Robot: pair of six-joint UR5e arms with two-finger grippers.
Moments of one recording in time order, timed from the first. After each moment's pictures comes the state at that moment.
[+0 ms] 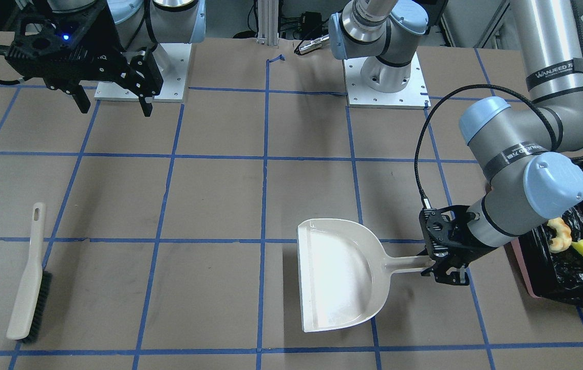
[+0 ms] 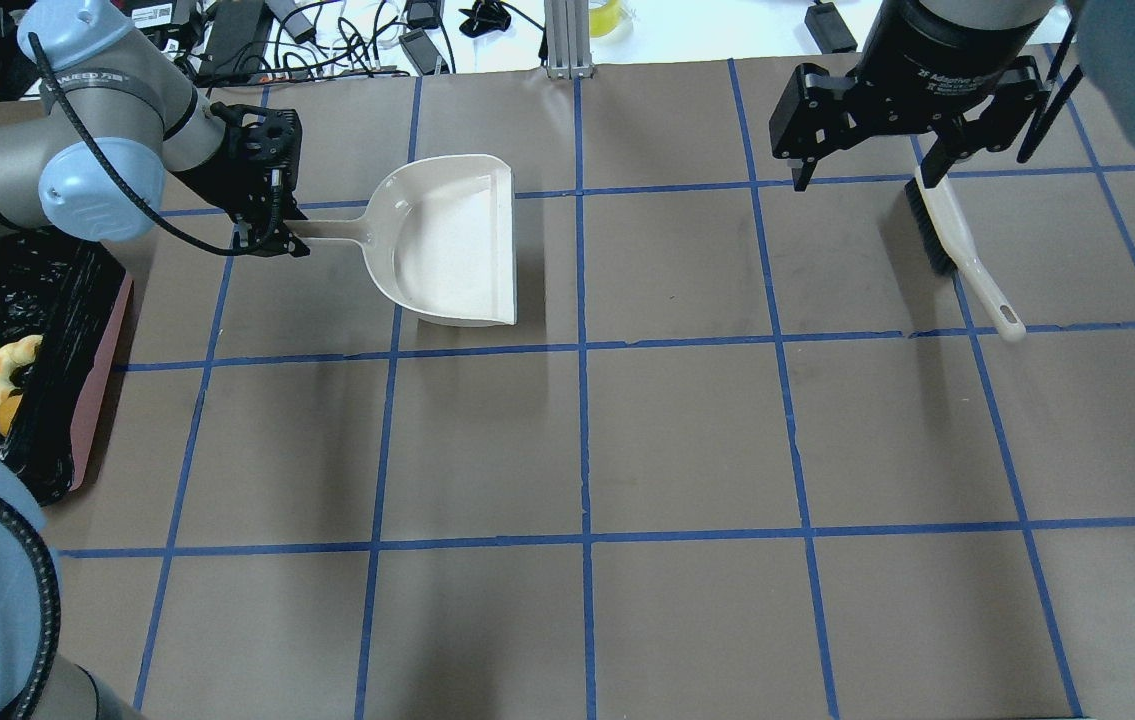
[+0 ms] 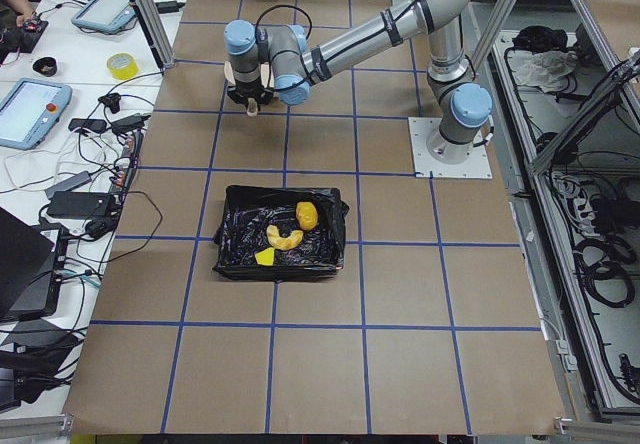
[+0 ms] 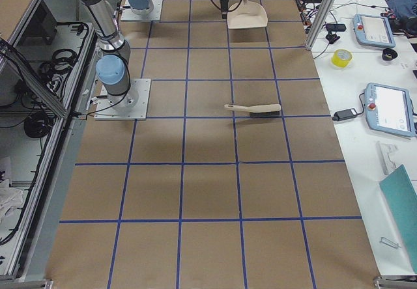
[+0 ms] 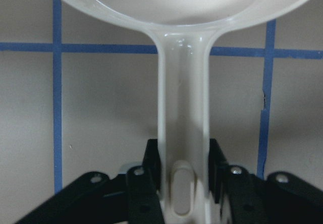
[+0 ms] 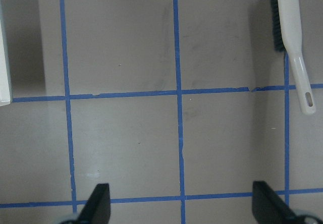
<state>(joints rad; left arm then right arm) -1.37 -1.98 -1.60 -1.12 1.39 1.75 1.63 -1.60 1.49 -1.56 -1.59 0.10</state>
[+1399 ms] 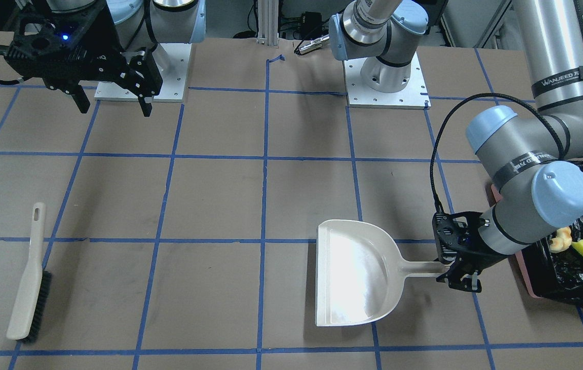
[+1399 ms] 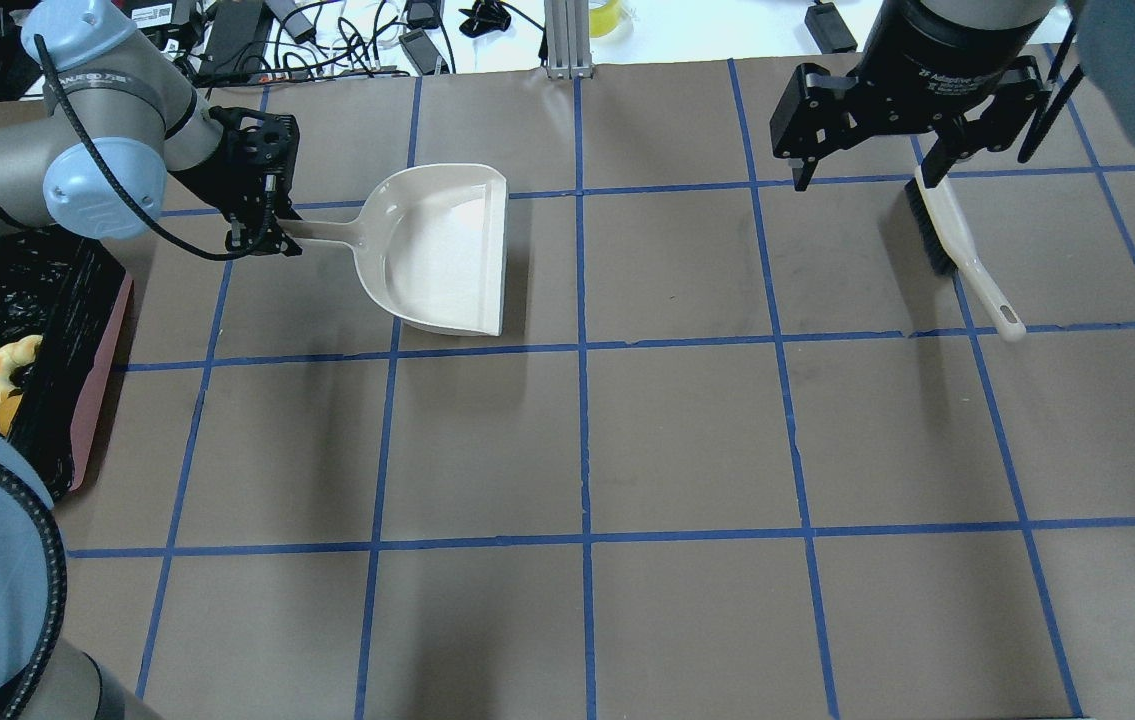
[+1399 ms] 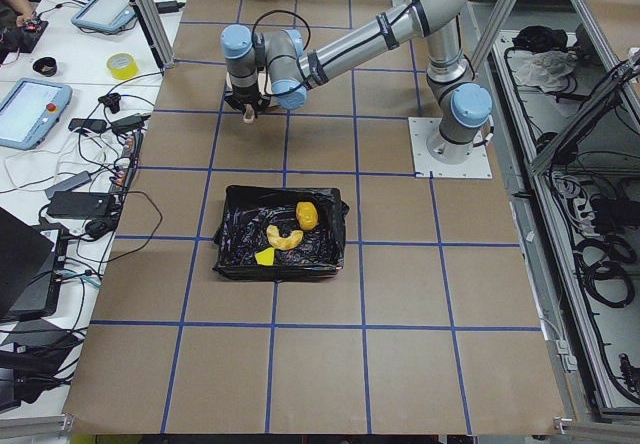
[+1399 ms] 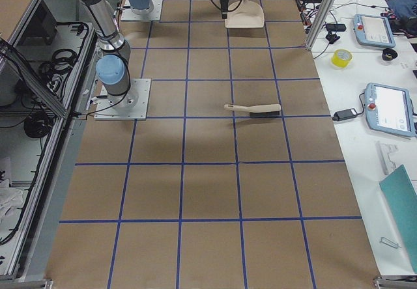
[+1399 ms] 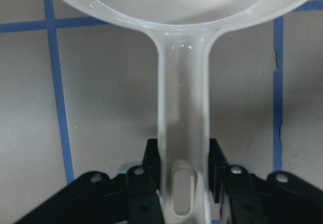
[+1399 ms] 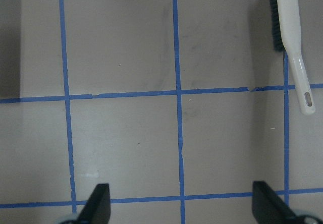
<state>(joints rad) -1.34 -2.01 -1.58 -1.10 1.46 1.88 1.63 -1.60 1.49 -1.56 -1.59 0.10</state>
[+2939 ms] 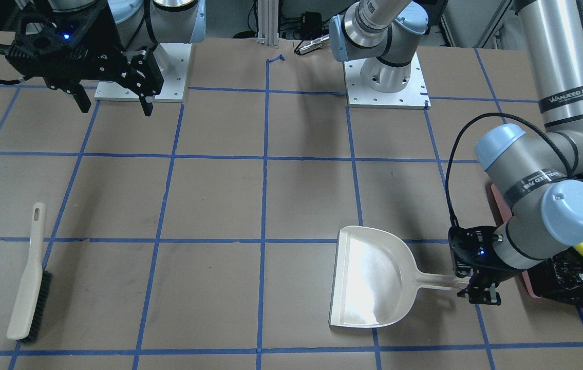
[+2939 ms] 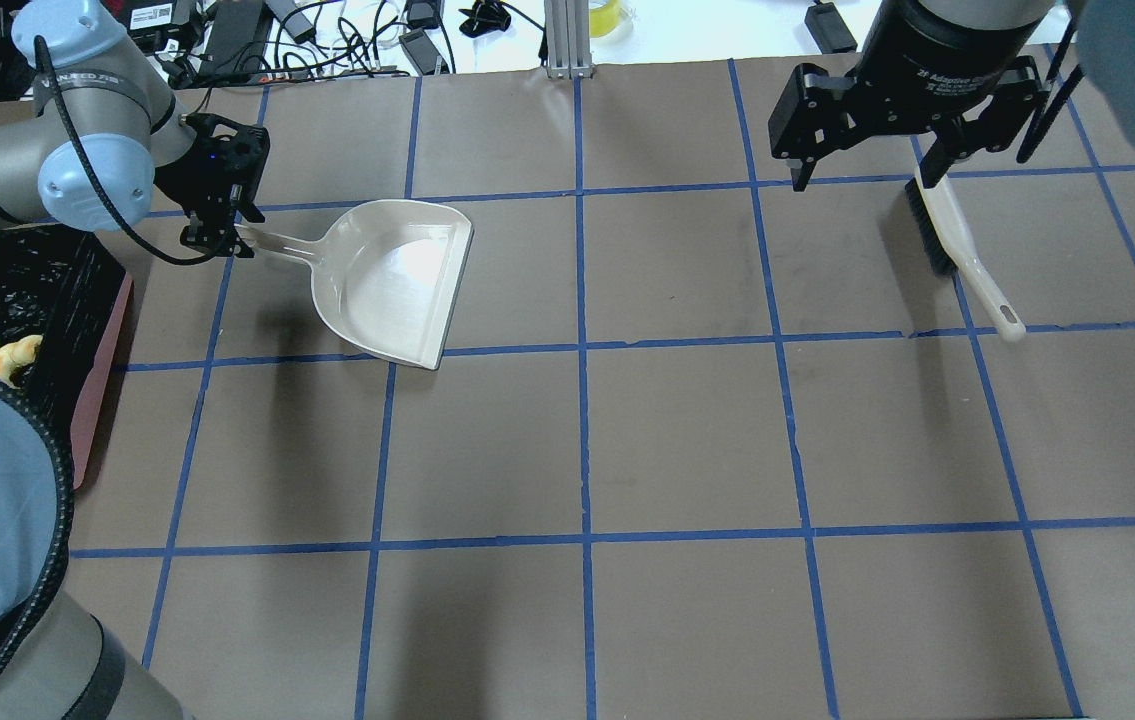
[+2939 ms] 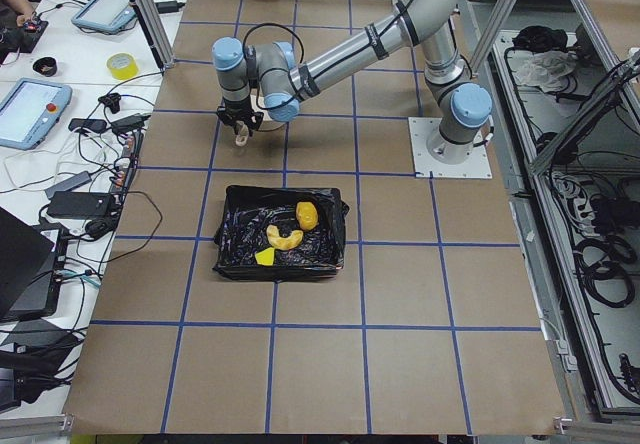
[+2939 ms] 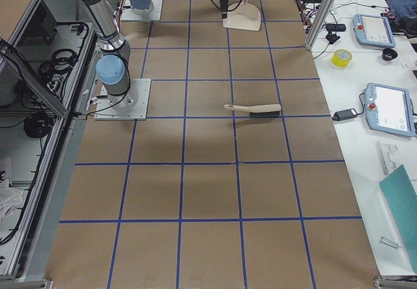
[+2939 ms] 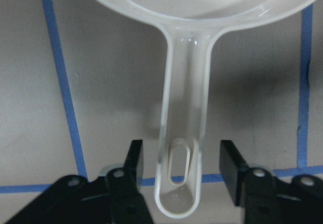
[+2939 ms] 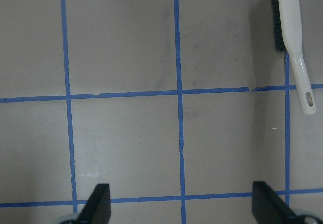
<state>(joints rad) -1.30 -2.06 -1.54 -1.07 1.52 1.90 1.63 -1.60 1.49 -1.56 -1.59 0.10</state>
